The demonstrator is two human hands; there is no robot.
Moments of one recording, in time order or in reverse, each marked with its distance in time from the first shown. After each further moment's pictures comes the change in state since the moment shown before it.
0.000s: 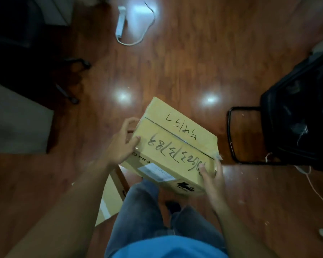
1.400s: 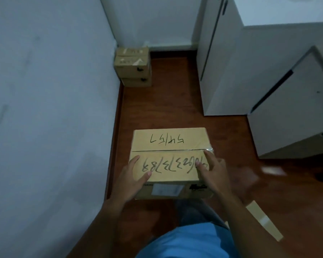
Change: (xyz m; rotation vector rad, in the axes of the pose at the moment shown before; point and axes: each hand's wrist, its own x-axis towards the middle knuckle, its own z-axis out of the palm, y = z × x) left_hand -0.827 -0.531 -0.089 -0.698 1.217 -0.908; right_hand -0.684 0.168 0.560 -1.066 -1.239 -1.057
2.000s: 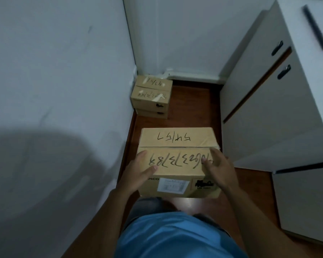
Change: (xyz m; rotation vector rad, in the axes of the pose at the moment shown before) left_hand 0.386 0.079 -0.191 -0.156 0.006 -0.019; right_hand 0.364 -0.273 0.075 -0.130 -0.092 -0.092
